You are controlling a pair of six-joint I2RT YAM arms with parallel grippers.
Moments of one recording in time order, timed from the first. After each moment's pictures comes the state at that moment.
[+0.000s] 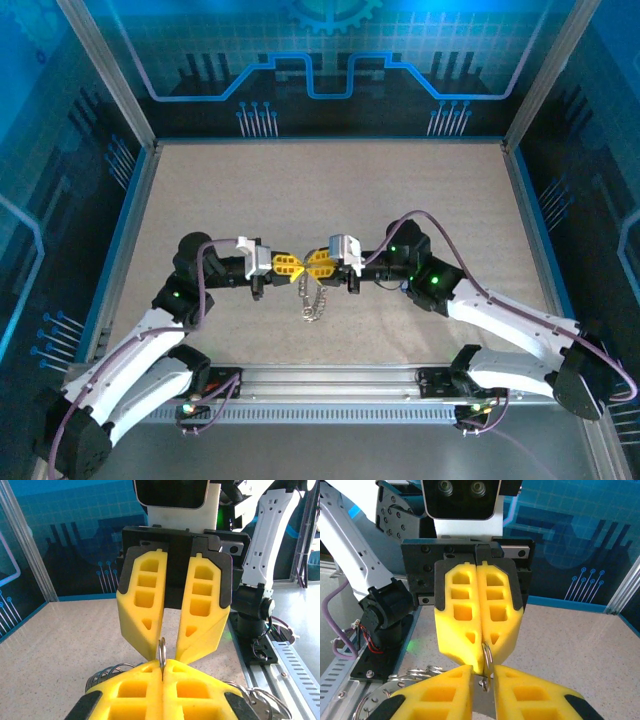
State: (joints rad) left arm -0.43 0.81 0.52 0.25 0.97 0.17; right arm 0.82 1.11 0.77 0.18 -0.63 -0.29
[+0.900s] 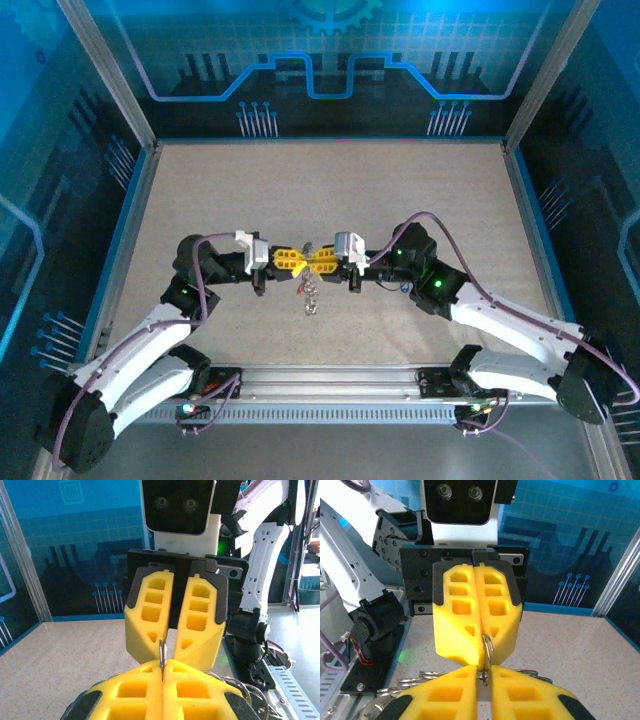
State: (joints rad) left arm -0.43 0.88 0.49 0.54 1.00 -0.01; right arm 0.82 1.09 0.74 0.24 -0.59 -0.24
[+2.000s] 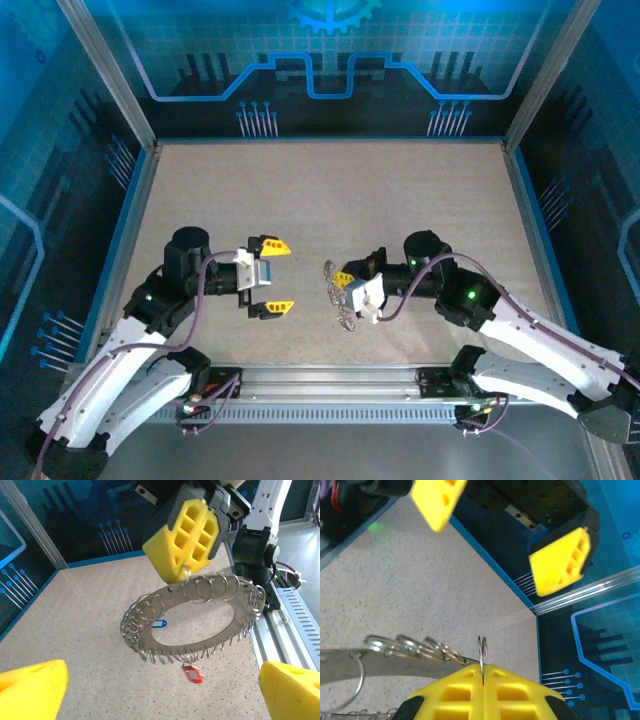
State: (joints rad) left arm -0.44 0.71 0.75 -0.42 0.85 0.55; right arm 0.88 0.89 0.83 -0.32 -0.38 -1.13
